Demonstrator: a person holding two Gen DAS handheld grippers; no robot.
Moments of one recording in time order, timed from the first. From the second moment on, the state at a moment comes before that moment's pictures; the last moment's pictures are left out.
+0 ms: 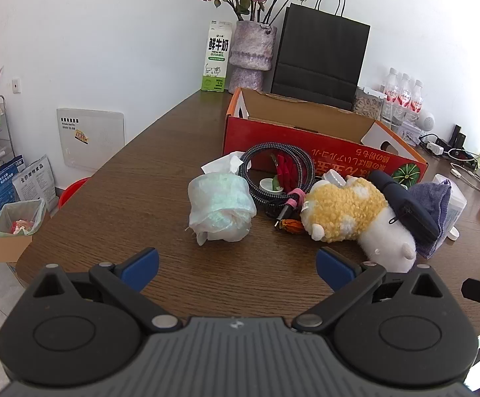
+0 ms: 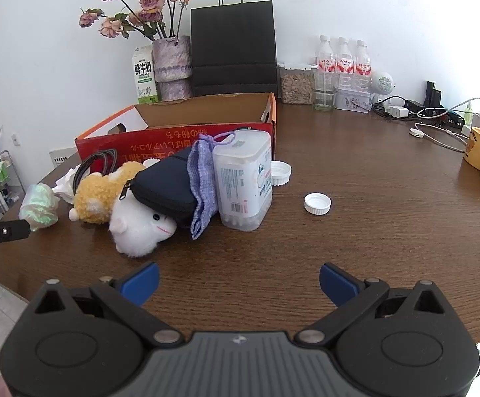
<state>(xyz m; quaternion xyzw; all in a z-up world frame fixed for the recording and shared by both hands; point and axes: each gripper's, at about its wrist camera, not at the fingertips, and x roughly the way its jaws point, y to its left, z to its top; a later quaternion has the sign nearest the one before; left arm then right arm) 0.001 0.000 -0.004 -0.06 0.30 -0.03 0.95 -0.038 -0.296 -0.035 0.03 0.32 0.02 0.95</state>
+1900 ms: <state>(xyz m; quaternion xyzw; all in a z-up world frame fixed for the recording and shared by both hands) 0.085 0.018 -0.025 -0.08 0.35 0.03 0.93 0.082 -0.368 -0.062 0.02 0.33 -0.01 0.94</state>
